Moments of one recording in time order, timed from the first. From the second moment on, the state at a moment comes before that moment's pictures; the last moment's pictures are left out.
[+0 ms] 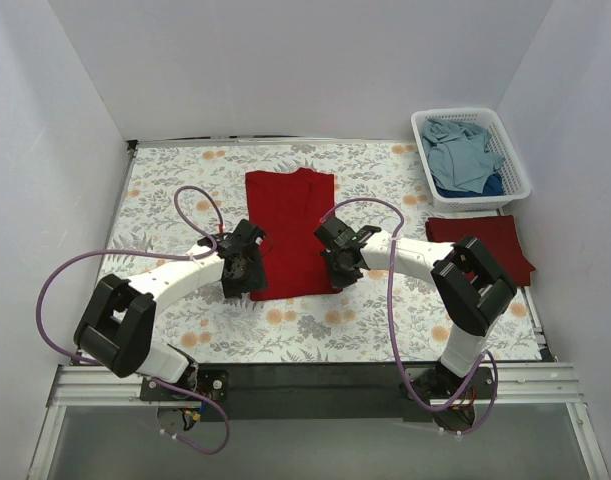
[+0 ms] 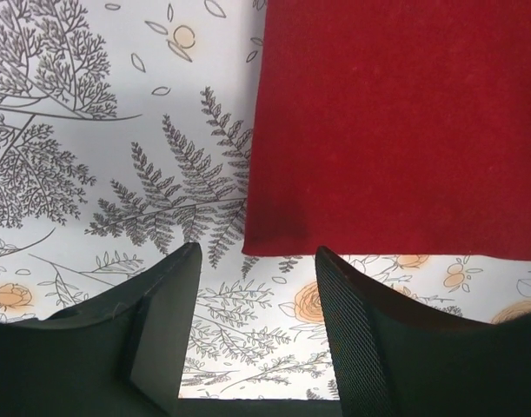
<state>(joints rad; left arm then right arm) -0.57 1.44 0.84 -0.68 -0.14 -0.77 0.82 1.76 1.10 -0.58 0.06 0.45</state>
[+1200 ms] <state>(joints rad) -1.03 1.13 0.67 -0.94 -0.01 -1.10 1.13 1.36 0.81 -0.73 -0.12 0.55</state>
